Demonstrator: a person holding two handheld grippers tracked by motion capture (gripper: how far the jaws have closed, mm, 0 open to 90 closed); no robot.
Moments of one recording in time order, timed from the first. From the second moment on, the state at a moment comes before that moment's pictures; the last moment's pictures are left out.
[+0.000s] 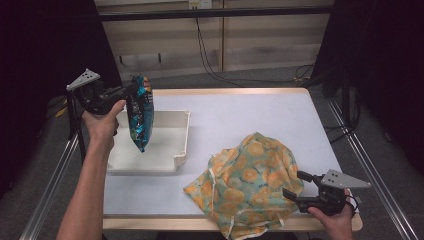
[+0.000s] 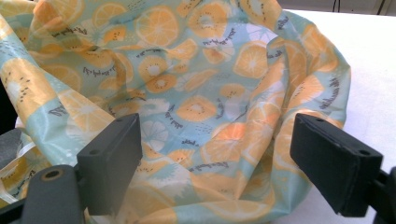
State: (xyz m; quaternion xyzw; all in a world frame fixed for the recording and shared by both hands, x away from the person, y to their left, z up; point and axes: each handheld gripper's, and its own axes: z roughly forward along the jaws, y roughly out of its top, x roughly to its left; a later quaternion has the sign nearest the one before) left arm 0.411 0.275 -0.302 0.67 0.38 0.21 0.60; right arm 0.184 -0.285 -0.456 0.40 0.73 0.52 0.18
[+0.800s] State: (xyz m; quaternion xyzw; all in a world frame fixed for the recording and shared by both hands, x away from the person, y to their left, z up) left arm 0.439 0.253 -0.339 0.68 0.39 0.21 0.59; right arm 0.181 -0.288 -0.453 0.41 0.72 0.53 0.19
